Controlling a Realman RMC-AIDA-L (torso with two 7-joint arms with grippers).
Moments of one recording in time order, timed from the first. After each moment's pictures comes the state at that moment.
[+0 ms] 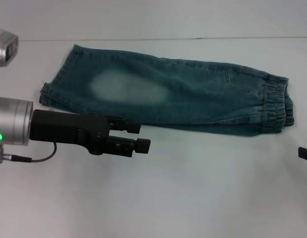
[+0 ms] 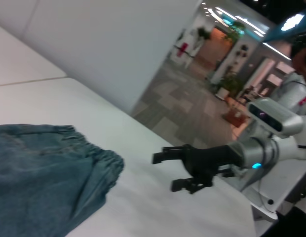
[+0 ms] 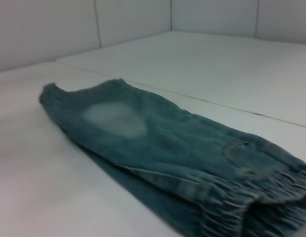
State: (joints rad) left arm -0.64 -2.07 0.69 0.72 2.11 1.82 -1.74; right arm 0.22 2.03 -0.50 -0.76 -2.01 -1.50 1.15
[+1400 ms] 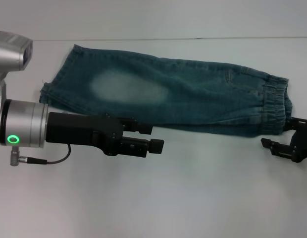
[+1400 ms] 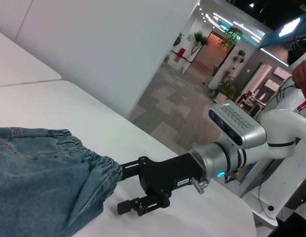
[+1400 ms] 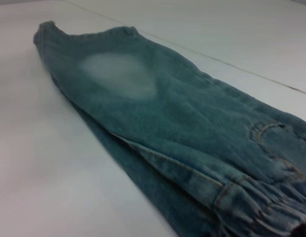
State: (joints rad) left arm -0.65 -2.12 0.70 0.72 2.11 1.77 -1.74; right arm 0.42 2.03 -0.56 -0.55 -2.12 -1.23 1.05
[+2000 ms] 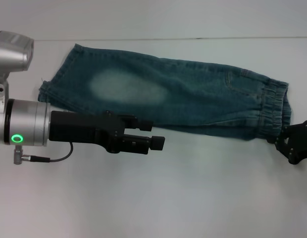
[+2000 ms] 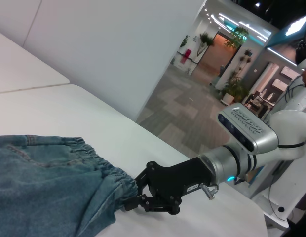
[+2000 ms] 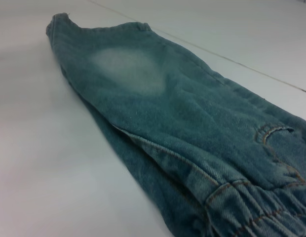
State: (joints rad) left arm -0.64 -2.12 0.70 0.72 2.11 1.74 -1.72; right arm 0.42 2.03 -0.58 -0.54 -2.12 -1.22 1.02
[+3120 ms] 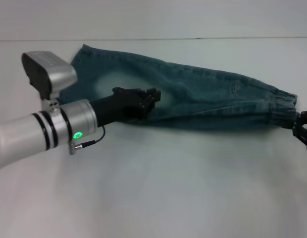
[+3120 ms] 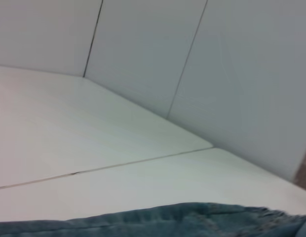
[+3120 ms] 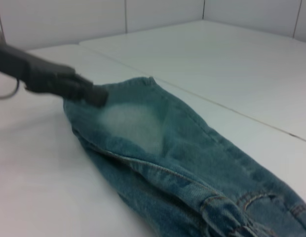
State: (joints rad) left arm -0.71 -2.18 0.70 0.29 1.77 1.08 -1.20; right arm 0.33 2.10 -0.58 -0.91 -2.10 -1.46 1.26
